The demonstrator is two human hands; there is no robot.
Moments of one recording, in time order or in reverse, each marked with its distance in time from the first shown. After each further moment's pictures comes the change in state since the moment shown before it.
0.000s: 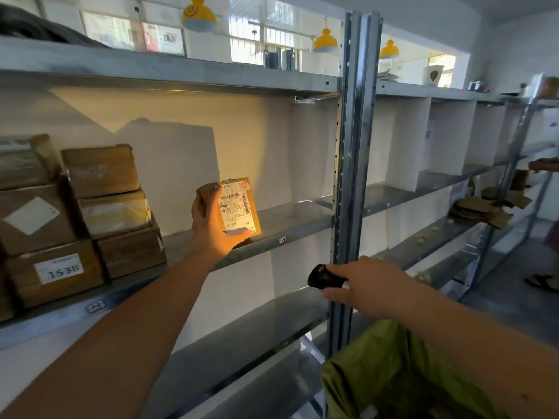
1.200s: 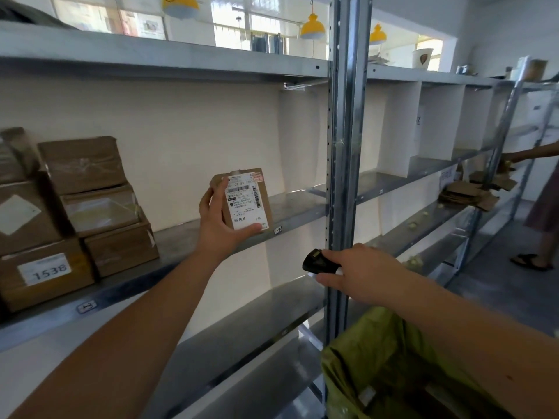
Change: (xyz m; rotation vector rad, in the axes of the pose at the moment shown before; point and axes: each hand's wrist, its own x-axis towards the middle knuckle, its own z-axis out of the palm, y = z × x) left_hand -0.009 0.061 -0.011 -0.220 -0.196 -0.282; right_hand 0.001 -0.010 0.005 0.012 0.010 0.079
